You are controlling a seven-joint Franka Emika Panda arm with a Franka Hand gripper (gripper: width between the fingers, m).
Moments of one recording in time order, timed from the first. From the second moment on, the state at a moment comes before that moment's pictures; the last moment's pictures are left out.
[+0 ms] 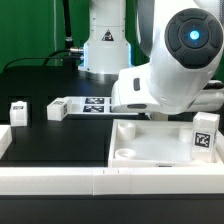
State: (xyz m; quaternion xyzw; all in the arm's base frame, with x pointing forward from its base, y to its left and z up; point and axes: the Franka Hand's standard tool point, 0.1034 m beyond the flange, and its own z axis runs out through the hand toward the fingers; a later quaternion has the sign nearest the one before) arm 0.443 0.080 0.014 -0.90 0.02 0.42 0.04
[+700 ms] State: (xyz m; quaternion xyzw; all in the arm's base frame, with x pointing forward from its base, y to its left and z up) arm 0.434 0.078 0.005 -0.90 0.02 0.42 0.03
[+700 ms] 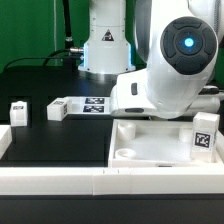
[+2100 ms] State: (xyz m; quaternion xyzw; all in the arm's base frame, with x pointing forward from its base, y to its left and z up) arm 0.519 0.063 0.096 -0.94 -0.01 0.35 0.06
